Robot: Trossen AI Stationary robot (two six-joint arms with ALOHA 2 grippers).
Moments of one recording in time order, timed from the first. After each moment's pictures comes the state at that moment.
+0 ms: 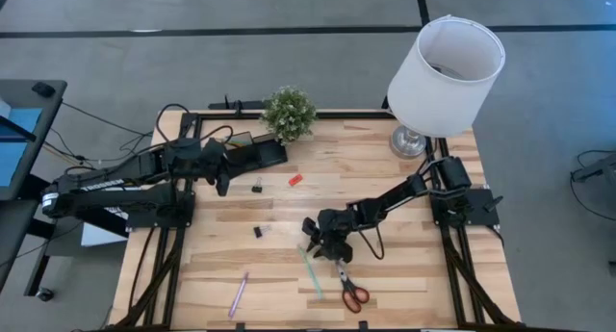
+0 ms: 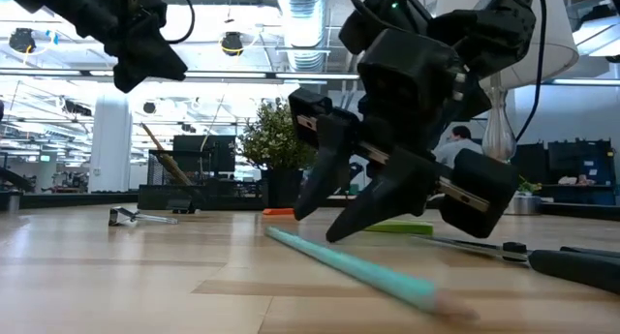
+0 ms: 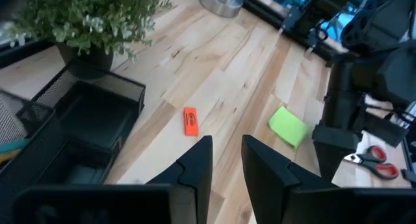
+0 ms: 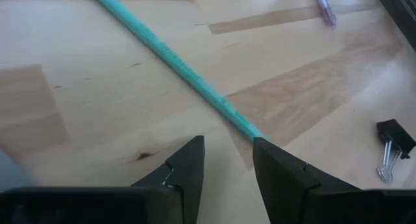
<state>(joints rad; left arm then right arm) 0.30 0.61 0.56 -0.44 0.04 -0.41 0.22 2.02 0.97 0.31 -0.31 -0.94</state>
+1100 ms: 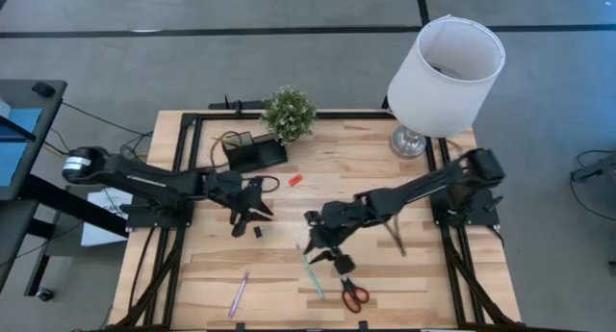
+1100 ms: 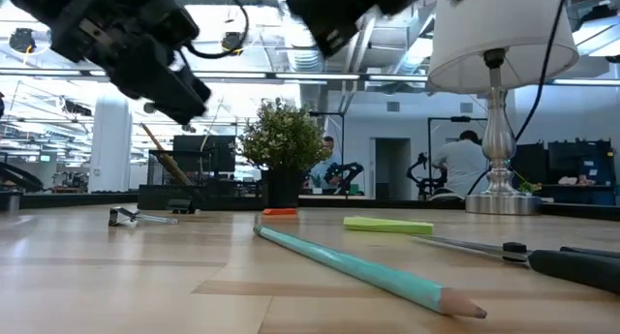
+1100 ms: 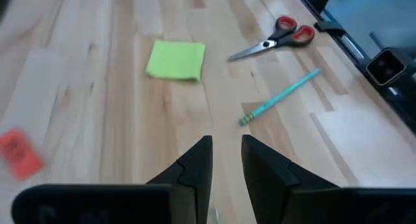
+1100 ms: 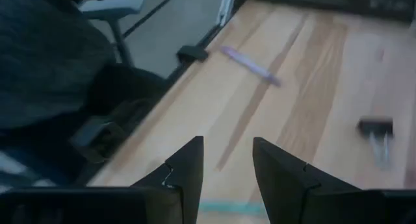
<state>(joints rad) -0.02 1.13 0.43 0.16 0.25 -0.01 0.27 1.75 1.19 -0.05 -0.34 -0.08</state>
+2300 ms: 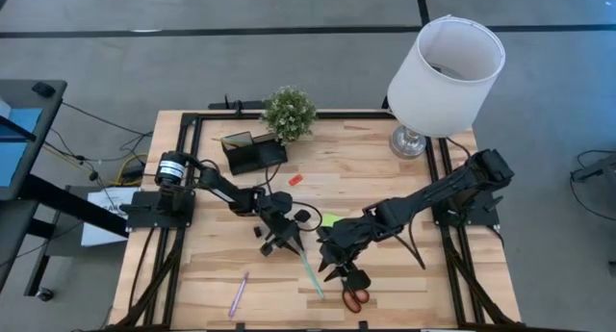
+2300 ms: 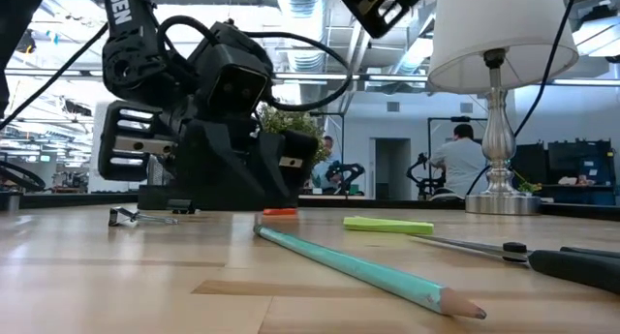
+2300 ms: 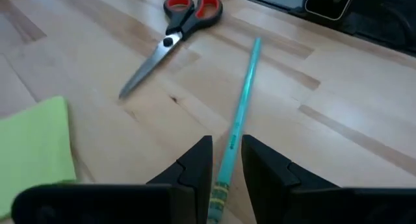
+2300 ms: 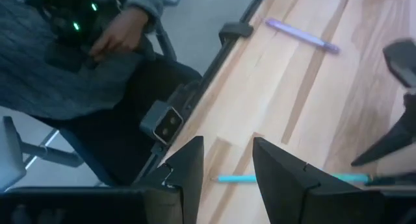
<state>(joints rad) -0.08 1.97 0.74 0.67 0.65 0.41 0.39 1.70 1.19 -0.15 -0.33 0.08</state>
